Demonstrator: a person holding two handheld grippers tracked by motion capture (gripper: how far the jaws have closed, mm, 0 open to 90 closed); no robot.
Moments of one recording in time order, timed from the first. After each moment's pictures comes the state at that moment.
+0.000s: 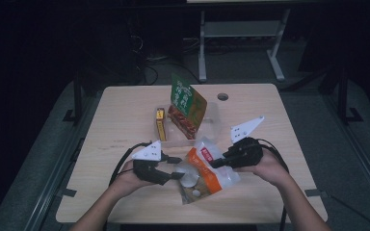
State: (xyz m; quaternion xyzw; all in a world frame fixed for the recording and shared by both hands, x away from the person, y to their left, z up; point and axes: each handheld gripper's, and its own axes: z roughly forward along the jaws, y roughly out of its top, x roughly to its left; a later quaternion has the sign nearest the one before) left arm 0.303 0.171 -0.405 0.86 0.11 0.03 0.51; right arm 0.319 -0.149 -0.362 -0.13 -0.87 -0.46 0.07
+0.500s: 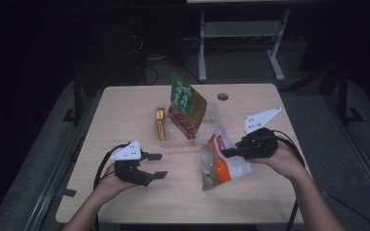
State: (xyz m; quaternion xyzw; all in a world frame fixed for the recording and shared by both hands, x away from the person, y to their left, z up) left arm 0.294 0.218 -0.409 0.85 0.17 0.05 0.49; right arm 0.321 -0.177 -0.329 -0.14 -0.88 -0.45 0.00
